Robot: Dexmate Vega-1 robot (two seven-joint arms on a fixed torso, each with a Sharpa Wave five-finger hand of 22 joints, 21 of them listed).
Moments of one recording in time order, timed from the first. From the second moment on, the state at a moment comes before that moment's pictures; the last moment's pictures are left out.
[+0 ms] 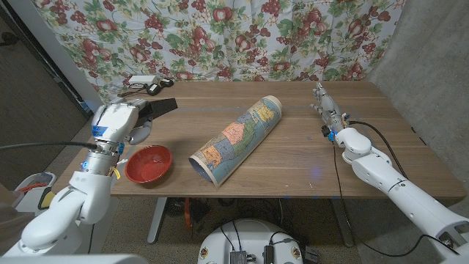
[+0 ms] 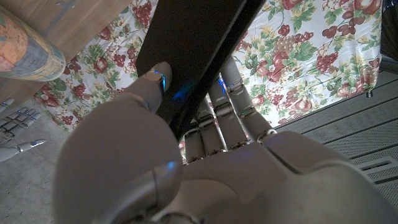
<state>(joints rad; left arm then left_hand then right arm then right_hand) 1.77 0.75 -0.23 -2.20 0.99 0.20 0.64 1.02 0.14 0.67 -0.20 0.23 0.79 0.00 0.40 0.40 0.85 -0.08 0.50 0.56 0.92 -0.11 0.50 0.60 0.50 -0.05 1.29 0.29 -0.88 -0.63 -0.37 -1.45 0.47 0.18 -0.14 0.06 0.00 0.17 0.04 0.20 0.04 0.00 0.20 0.19 0.00 0.01 0.21 0.20 -0.08 -0.03 0.21 0.21 0.11 0.10 0.19 0.17</state>
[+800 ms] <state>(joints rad) 1.85 0.66 -0.25 -2.25 1.04 0.21 0.67 1.02 0.14 0.67 -0.20 0.22 0.80 -0.01 0.40 0.39 0.86 -0.10 0.48 0.53 0.92 -0.11 0.48 0.60 0.48 -0.05 1.30 0.25 -0.87 -0.63 -0.38 -1.45 0.46 0.19 -0.14 0.06 0.00 0.17 0.04 0.20 0.04 0.00 0.20 0.19 0.00 0.01 0.21 0.20 -0.08 -0.03 0.21 0.21 0.11 0.10 0.19 0.17</state>
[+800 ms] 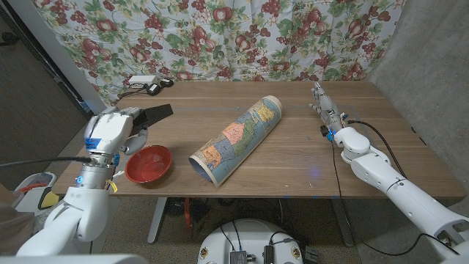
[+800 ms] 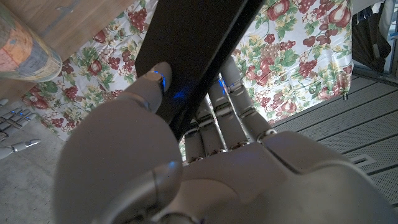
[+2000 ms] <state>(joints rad) 1.93 0.61 -0.31 -2.22 1.11 0.22 0.72 1.02 0.14 0.67 -0.21 0.24 0.81 -0.01 0.40 0.36 0.89 -0.07 0.46 0.52 0.91 -0.12 0.46 0.58 0.46 -0.04 1.32 0.20 -0.90 -0.65 -0.36 -1.50 0.46 0.18 -0.17 0.06 0.00 0.17 0.04 0.20 0.04 0.00 0.20 0.19 0.00 0.01 0.21 0.20 -0.08 -0.03 0.21 0.21 0.11 0.10 0.19 0.17</state>
